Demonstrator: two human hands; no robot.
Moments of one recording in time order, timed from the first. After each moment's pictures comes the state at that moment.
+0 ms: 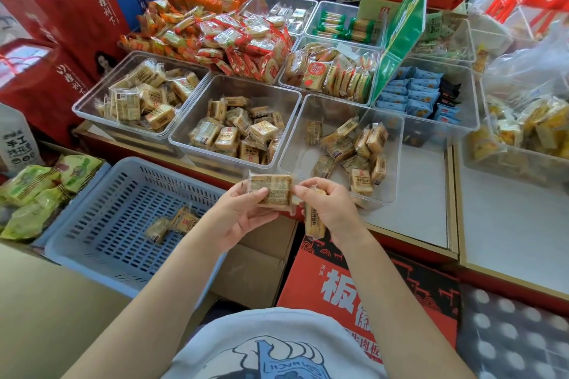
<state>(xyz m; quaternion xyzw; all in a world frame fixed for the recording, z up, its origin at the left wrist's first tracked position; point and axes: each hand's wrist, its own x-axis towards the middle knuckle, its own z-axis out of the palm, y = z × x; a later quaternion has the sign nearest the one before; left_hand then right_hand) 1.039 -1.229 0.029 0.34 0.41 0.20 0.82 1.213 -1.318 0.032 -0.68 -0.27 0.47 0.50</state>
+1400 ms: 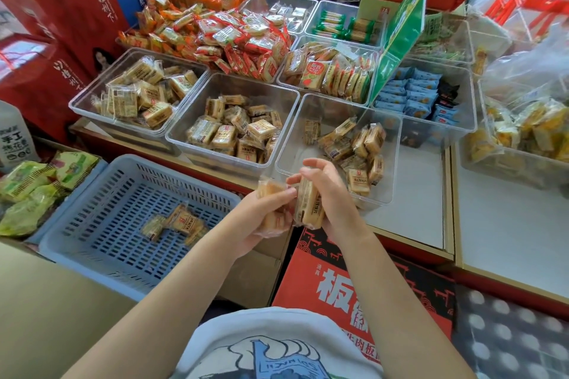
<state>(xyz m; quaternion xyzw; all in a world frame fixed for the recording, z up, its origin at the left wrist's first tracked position) 1.066 -1.250 0.039 0.47 0.38 0.12 0.79 1.217 -1.313 0.043 -0.59 -0.26 0.52 0.56</state>
